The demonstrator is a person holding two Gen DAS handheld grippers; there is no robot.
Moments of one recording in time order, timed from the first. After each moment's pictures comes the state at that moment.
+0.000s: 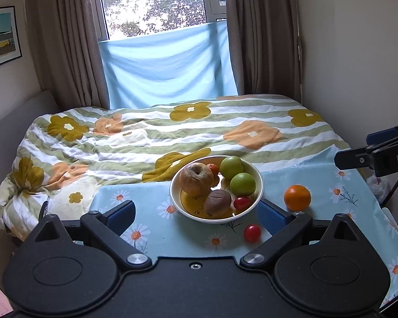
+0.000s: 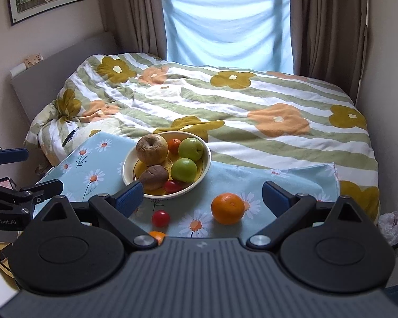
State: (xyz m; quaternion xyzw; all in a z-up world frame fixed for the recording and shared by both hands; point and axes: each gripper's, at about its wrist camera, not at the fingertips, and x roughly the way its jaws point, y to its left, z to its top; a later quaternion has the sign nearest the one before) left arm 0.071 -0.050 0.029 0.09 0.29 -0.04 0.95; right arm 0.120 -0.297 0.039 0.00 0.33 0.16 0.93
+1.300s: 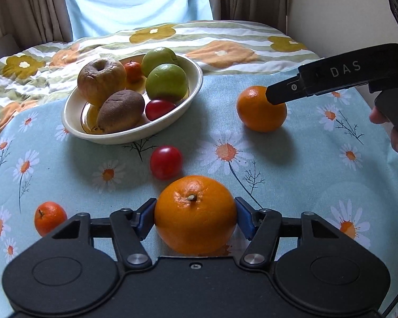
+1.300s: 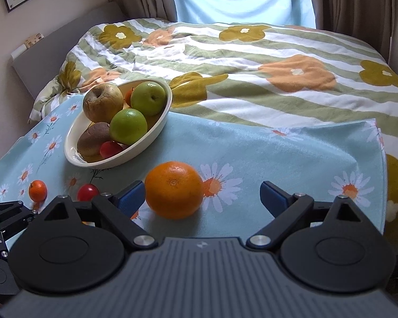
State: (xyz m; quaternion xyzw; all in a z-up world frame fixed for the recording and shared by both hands) left arm 0.136 -0.144 -0.124 0.08 0.44 -0.07 0.89; right arm 0.240 -0.349 -0.108 0.03 0.40 0.22 0.89
